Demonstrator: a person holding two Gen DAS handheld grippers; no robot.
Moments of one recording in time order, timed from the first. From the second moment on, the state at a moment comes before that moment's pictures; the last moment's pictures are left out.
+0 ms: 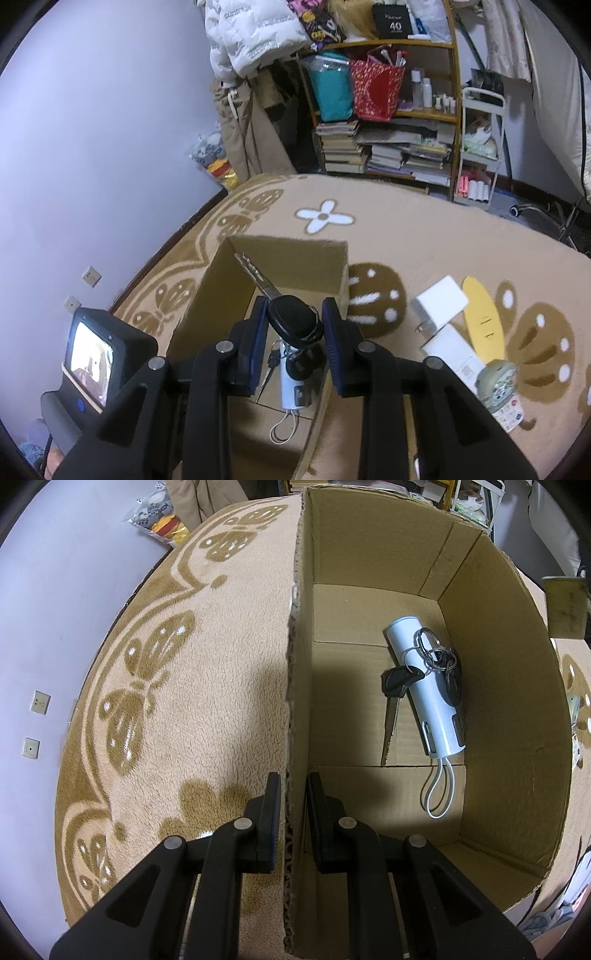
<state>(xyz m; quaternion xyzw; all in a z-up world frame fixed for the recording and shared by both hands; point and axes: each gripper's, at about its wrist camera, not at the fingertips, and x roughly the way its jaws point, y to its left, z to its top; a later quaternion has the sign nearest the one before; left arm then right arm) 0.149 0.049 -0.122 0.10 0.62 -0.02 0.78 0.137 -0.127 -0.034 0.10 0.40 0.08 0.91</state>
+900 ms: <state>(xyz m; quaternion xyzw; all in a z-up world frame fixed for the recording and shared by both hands) 0.147 0.049 -0.121 0.10 0.62 -0.02 0.78 0.152 -0.099 -0.081 0.11 0.46 0.09 0.88</state>
